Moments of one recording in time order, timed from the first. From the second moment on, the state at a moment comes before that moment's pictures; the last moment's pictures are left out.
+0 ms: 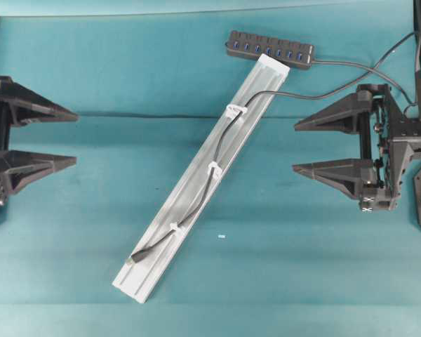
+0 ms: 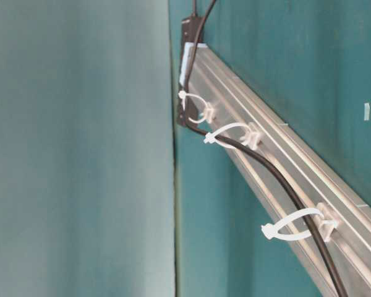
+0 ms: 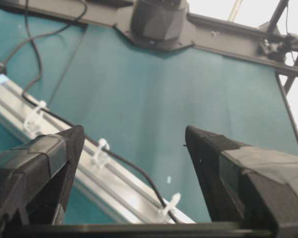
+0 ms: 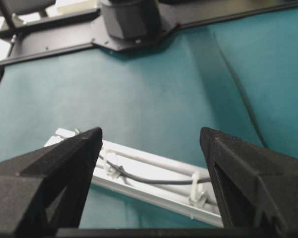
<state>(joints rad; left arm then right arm) 0.05 -0.94 1.05 0.02 -0.02 -0.20 -0.03 -0.68 0.99 0.22 -0.13 -0.02</state>
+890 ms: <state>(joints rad) 0.01 -0.94 1.07 0.02 0.07 -0.20 -0.05 -0.73 1.04 0.22 -0.07 -0.02</state>
